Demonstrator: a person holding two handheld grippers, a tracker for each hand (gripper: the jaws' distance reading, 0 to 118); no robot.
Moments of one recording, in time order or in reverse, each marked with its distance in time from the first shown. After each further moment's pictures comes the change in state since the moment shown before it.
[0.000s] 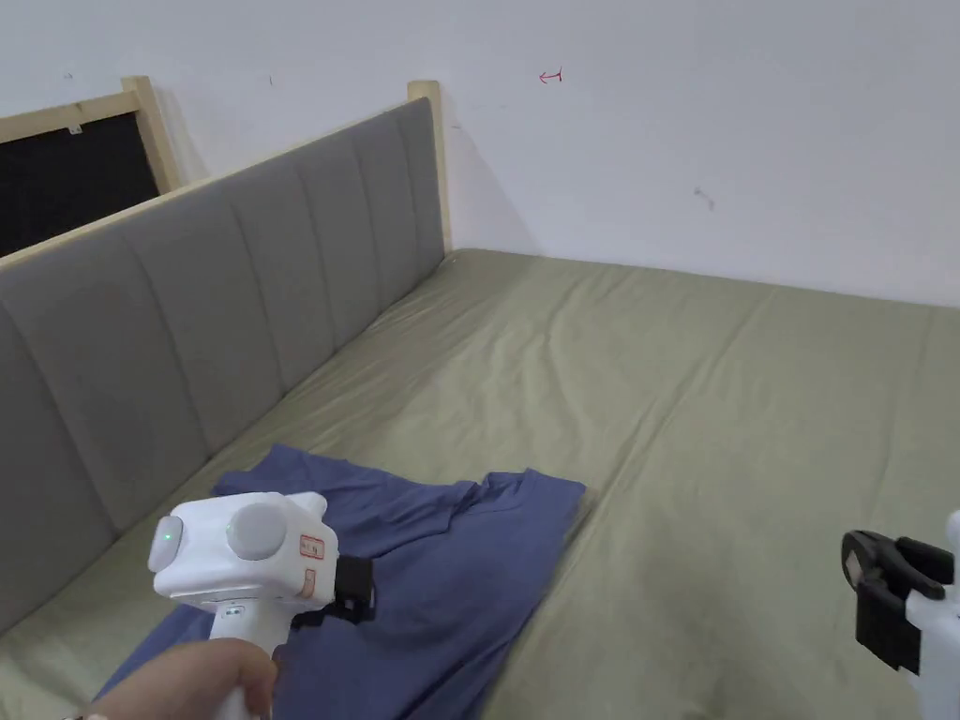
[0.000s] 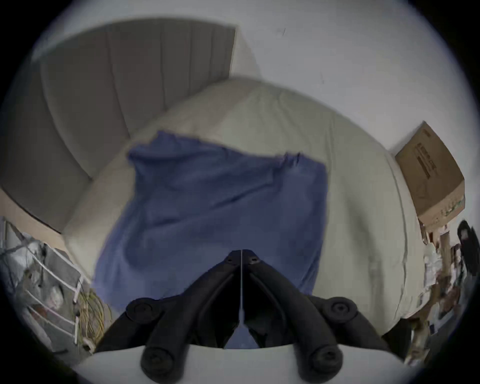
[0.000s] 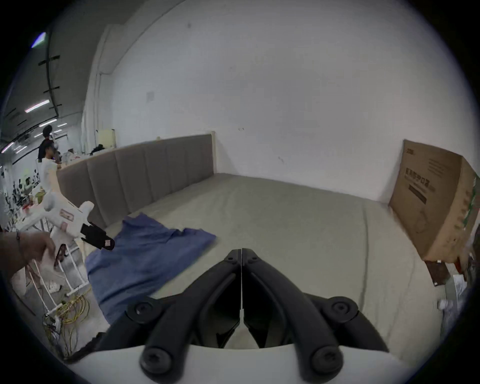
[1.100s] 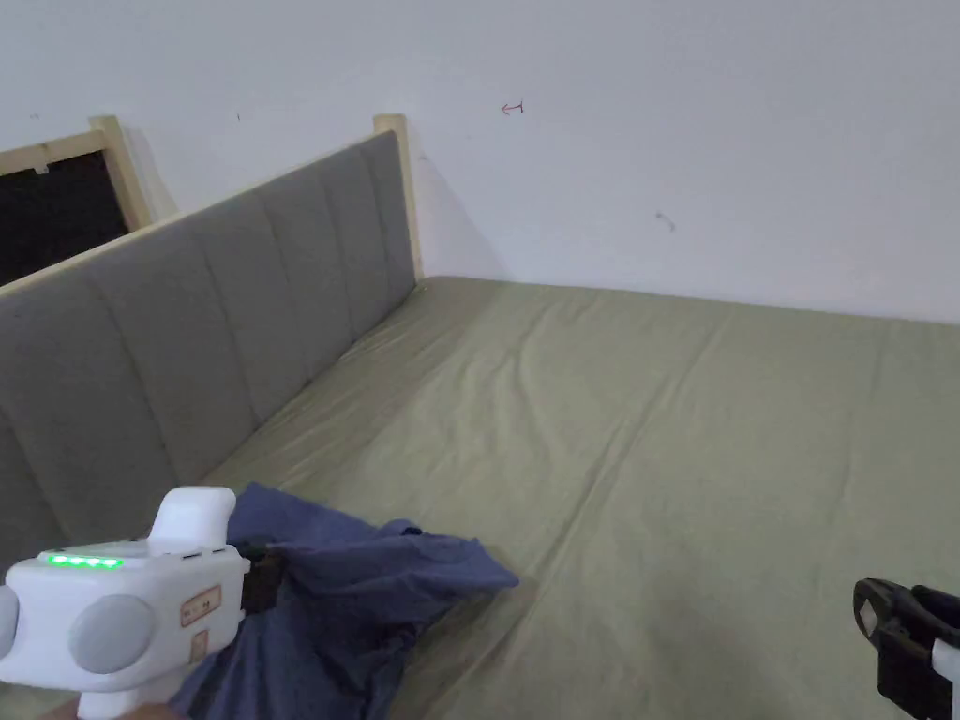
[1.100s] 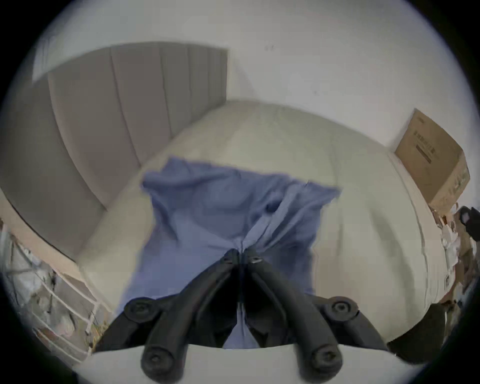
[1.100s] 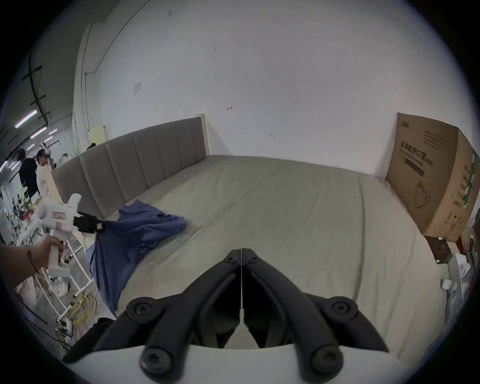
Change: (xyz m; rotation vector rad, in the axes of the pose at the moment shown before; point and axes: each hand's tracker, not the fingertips) left arm 0.008 -0.045 0.130 0.524 0.007 -0.277; right arm 0.023 -0.007 0.036 -0.015 -0.002 -0.056
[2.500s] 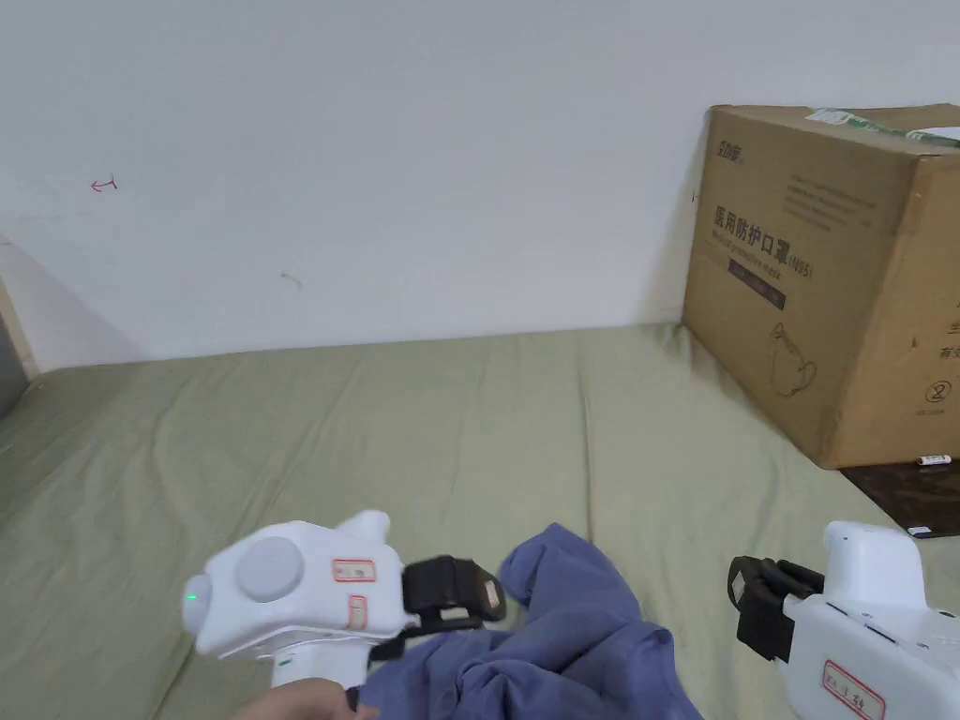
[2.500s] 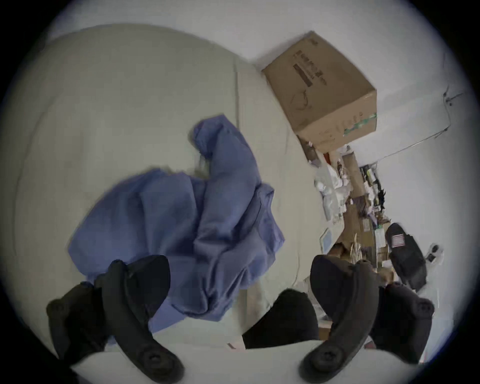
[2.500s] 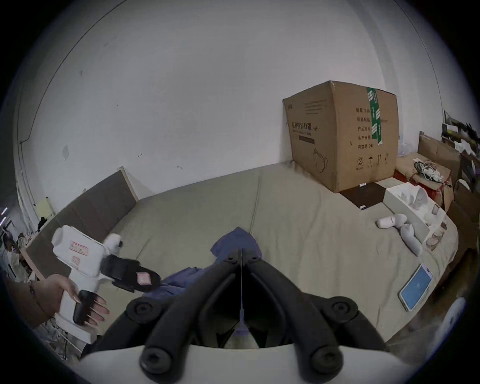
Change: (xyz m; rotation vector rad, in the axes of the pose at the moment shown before) left arm 0.370 0.028 -0.086 -0.391 -0.743 0.097; right arm 0.151 -0.043 0.147 0.097 -0.349 -0.341
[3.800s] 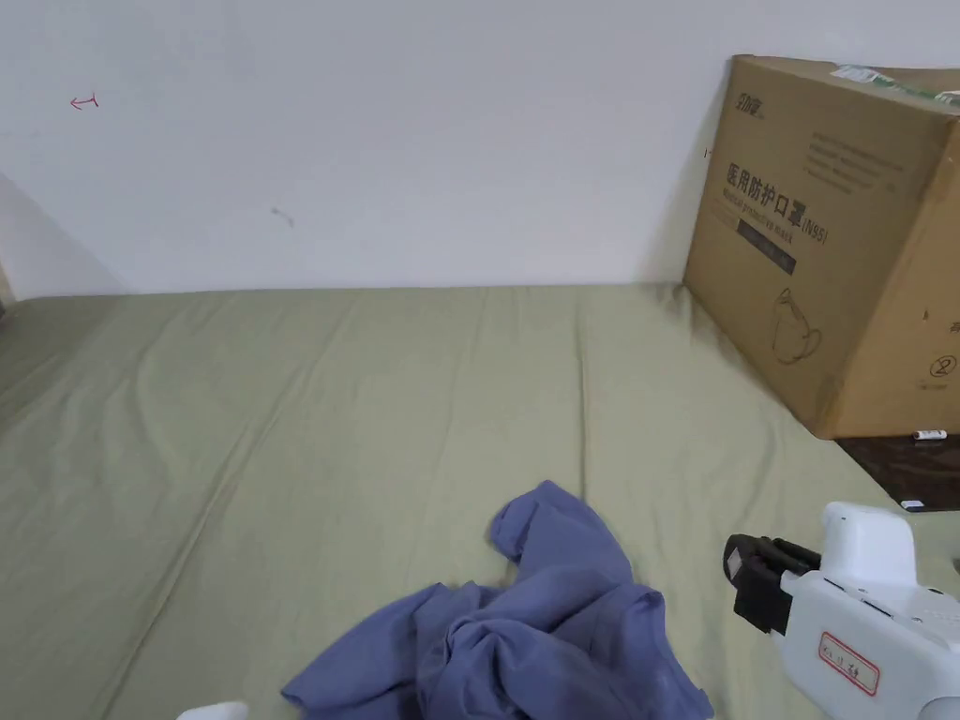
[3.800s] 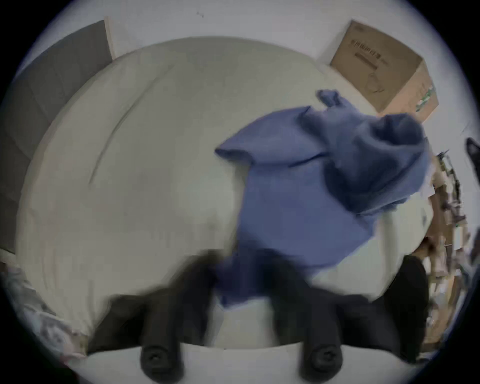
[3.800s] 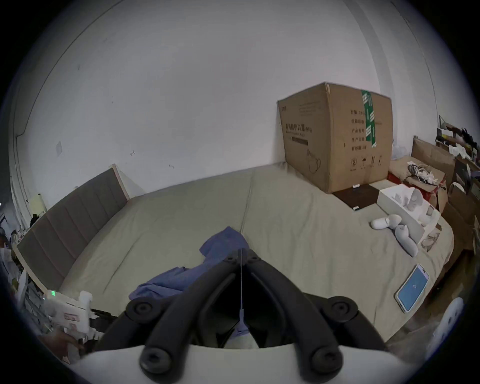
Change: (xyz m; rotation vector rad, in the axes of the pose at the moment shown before) left arm -0.089 -0.141 0.032 -0.063 0.295 0.049; right arm 0.018 -0.009 -0.044 -0.063 0.034 0.014
